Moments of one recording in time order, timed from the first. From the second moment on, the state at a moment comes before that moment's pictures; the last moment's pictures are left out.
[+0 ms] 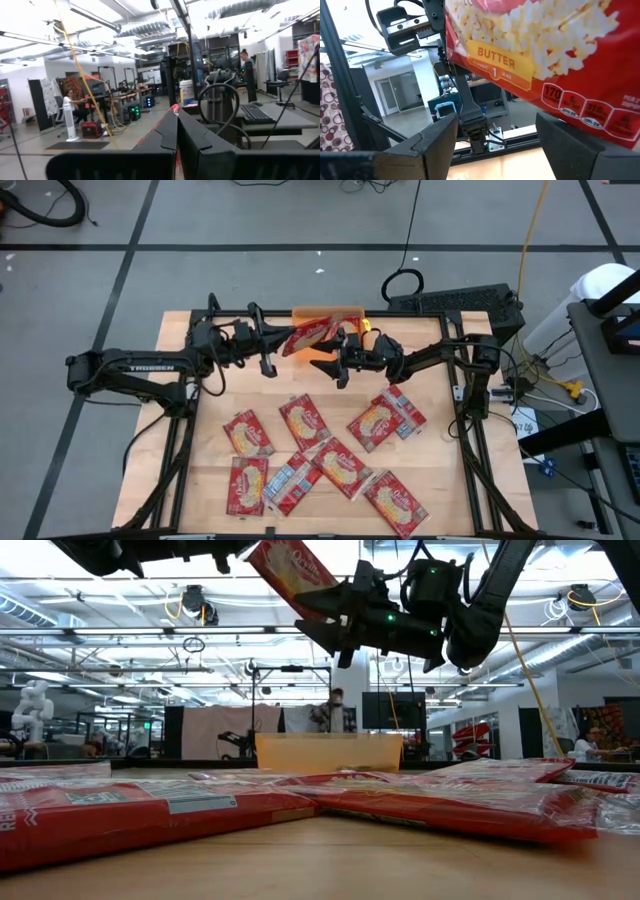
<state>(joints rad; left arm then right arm) 0.25 1.13 0.68 0.78 0.05 0.15 -0.27 1.86 0.78 1.35 -0.27 0.33</state>
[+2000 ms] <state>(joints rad) 0.27 1.37 0.75 0.37 0.17 -0.03 -0.26 1.53 0.91 0.12 -0.24 0.12</state>
